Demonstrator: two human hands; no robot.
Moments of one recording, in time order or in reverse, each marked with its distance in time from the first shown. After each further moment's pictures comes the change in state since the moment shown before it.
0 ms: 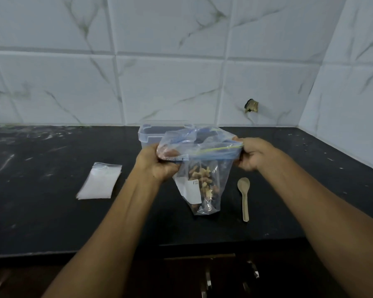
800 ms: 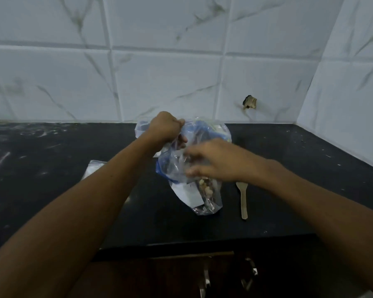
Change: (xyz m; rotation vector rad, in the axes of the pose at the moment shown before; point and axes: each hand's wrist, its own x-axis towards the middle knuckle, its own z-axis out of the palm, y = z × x) left_hand 0.040 0.016 0.046 1.661 0.174 0.543; right_hand -0.098 0.011 0.037 -1.511 -0.479 -1.071
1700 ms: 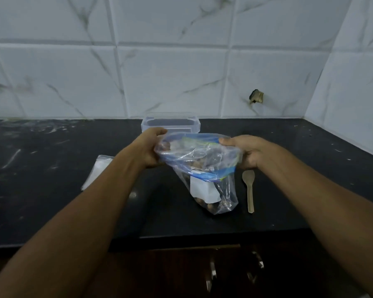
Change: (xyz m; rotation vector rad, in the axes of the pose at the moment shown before) left_hand -0.014 -0.061 -0.022 -0.799 -0.176 -0.506; right_hand 0.017 0.069 0.022 1.531 0.082 0.891
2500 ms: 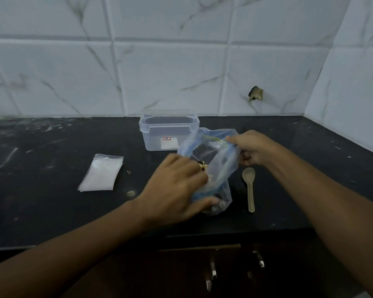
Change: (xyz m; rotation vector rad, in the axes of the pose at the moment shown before) left_hand -0.077 -0.080 0.015 1.593 -0.053 1.621; right_hand 0.006 0.004 -0.009 -0.437 0.383 -0.151
